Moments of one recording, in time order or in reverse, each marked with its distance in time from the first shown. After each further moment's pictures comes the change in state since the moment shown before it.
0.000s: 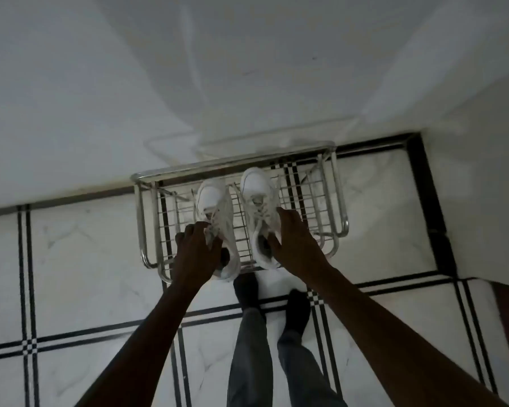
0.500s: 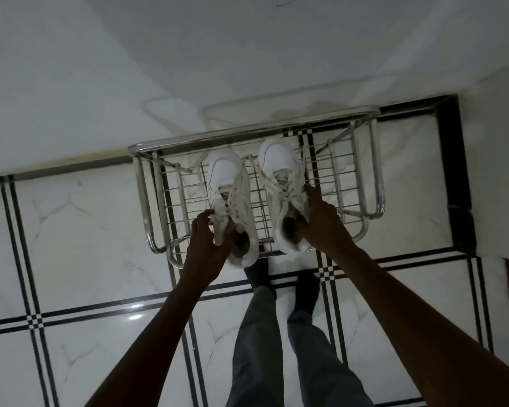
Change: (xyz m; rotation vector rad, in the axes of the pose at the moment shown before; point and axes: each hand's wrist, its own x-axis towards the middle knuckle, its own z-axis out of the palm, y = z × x) left_hand 0.017 -0.058 0.022 -0.352 -0.087 -0.068; right_hand 0.043 0.024 0.035 0.098 -0.070 0.229
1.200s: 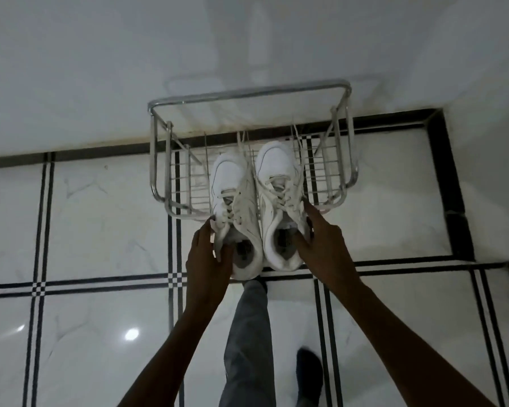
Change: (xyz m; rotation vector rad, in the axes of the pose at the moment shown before) left_hand -0.184 -0.020 0.079 -0.057 0.360 0.167; right_hand -0.173 0.069 0.013 0.108 0.143 -0.258
